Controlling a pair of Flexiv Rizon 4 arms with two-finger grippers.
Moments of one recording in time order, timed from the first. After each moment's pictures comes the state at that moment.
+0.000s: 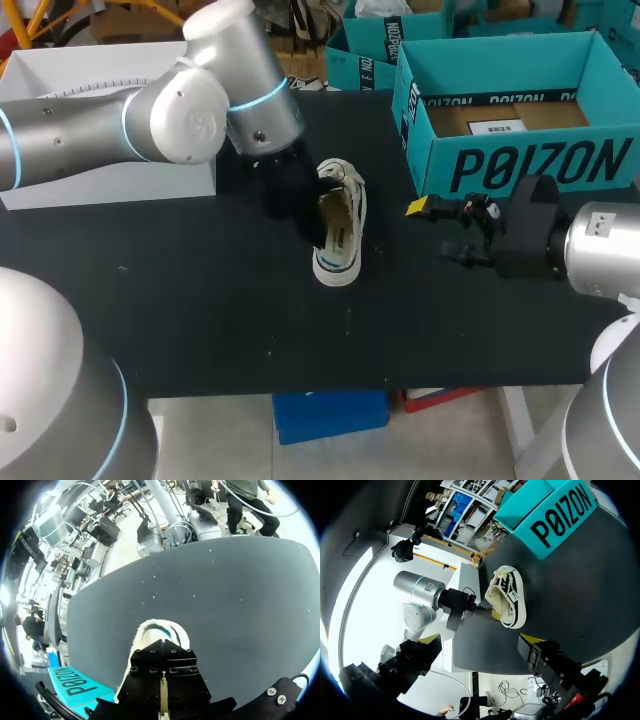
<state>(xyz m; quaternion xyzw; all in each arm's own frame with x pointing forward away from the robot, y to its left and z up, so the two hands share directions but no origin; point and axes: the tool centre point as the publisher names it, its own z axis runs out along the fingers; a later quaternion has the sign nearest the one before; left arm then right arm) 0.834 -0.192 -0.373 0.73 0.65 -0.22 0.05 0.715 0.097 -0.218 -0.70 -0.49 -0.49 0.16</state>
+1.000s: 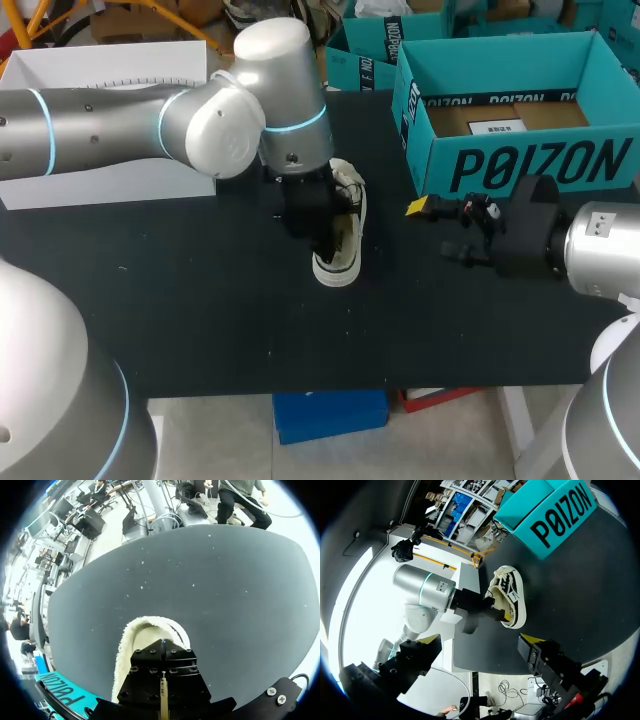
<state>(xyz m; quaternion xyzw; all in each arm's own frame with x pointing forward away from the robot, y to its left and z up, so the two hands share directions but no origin) 0.834 -0.199 -0.411 0.75 0.65 -0.14 0.01 0.715 0.097 -0.218 -0.70 -0.49 -0.49 0.16</state>
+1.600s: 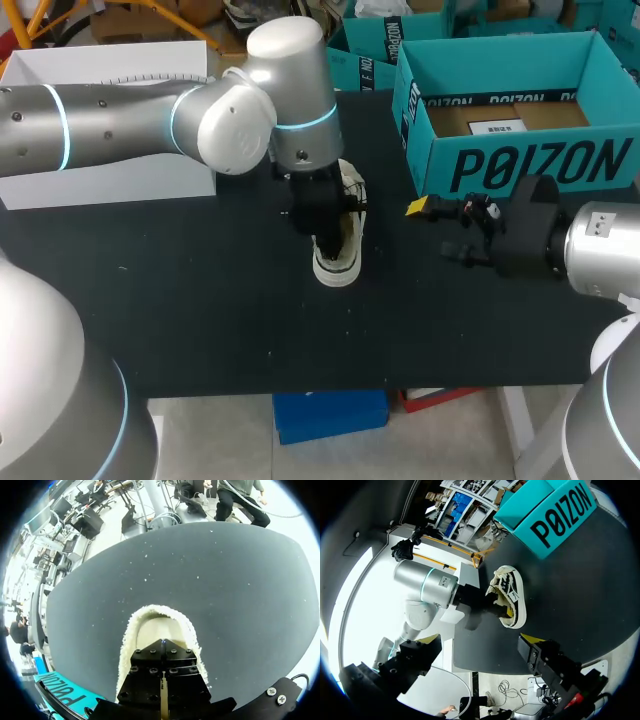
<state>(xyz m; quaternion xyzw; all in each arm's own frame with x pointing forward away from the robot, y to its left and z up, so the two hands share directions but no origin) 0.846 -0.209 -0.411 0.76 0.64 -0.13 0.02 0.715 0.097 -0.218 -0.70 -0.49 -0.49 0.16</state>
